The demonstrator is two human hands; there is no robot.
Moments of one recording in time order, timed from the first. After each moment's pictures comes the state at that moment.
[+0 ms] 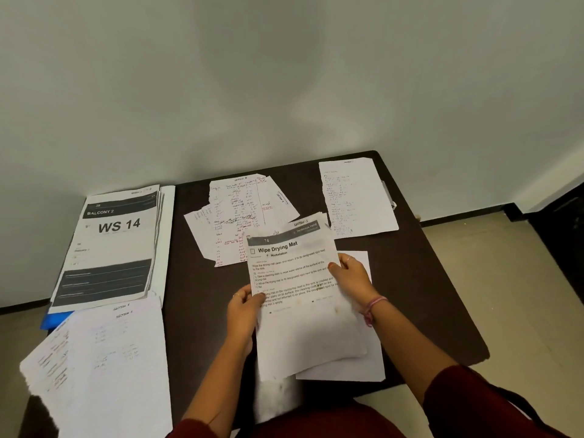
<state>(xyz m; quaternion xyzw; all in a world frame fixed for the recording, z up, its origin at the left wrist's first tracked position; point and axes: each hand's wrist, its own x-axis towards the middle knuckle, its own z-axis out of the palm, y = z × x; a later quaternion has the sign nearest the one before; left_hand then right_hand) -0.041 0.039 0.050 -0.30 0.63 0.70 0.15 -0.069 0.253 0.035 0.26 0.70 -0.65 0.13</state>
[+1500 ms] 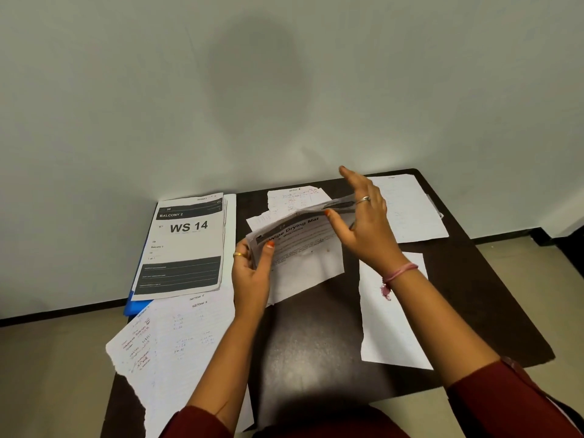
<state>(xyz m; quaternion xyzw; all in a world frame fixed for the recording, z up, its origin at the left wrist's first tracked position) -0.045 -0.079 0.142 -0.08 0.70 0.70 -0.09 -0.080 0.115 0.186 -0.11 0.89 -0.35 -0.26</state>
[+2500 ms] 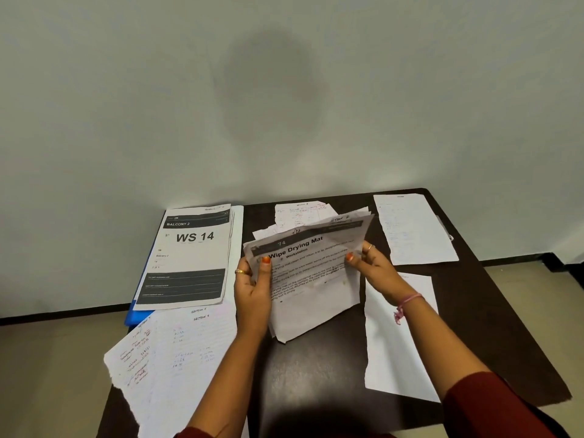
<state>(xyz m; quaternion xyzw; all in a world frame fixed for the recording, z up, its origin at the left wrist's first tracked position) -0.054 -0.084 0.130 -0.11 0.64 0.76 -0.09 -0.090 0.147 0.119 0.02 0.75 -0.65 0.10</state>
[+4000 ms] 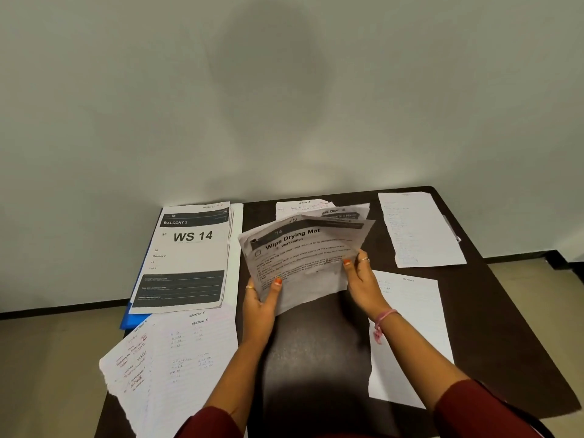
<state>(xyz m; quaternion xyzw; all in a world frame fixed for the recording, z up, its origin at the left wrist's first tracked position) -0.072 -0.087 0.071 -0.17 0.69 0.70 0.00 -0.105 0.114 0.069 0.07 0.77 -0.63 -0.01</state>
